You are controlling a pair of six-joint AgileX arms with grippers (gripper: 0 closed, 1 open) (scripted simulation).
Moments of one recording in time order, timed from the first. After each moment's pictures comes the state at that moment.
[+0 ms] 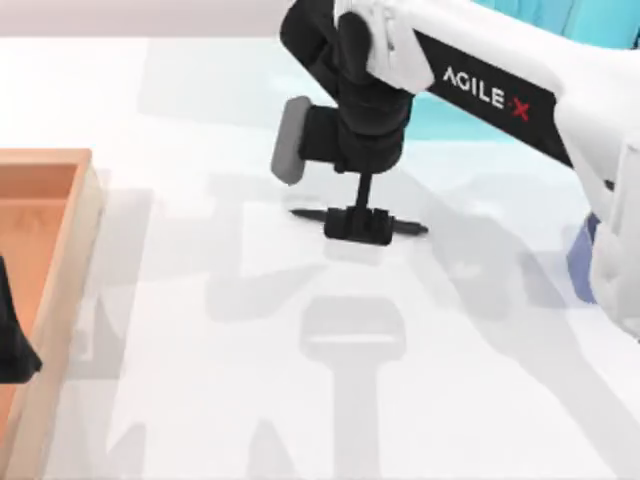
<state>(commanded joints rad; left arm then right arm) 0.00 0.00 0.00 0.00 0.00 0.00 0.61 2.52 2.28 -1.21 0.15 -0.76</state>
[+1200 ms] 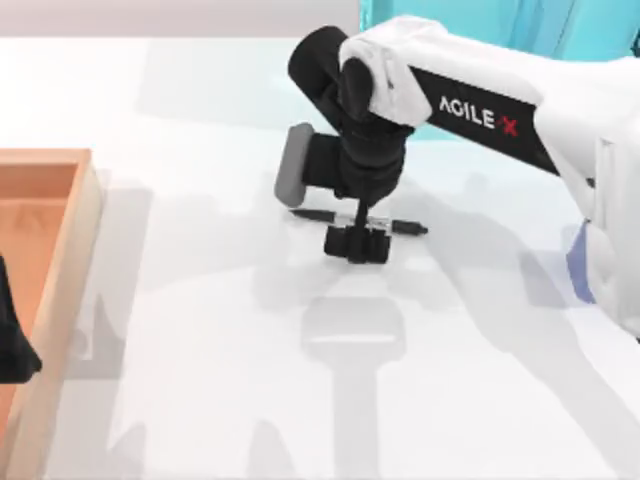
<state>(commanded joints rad) 0.00 0.00 0.00 0.00 0.00 0.00 0.59 2.61 2.16 -0.99 0.15 -0.78</state>
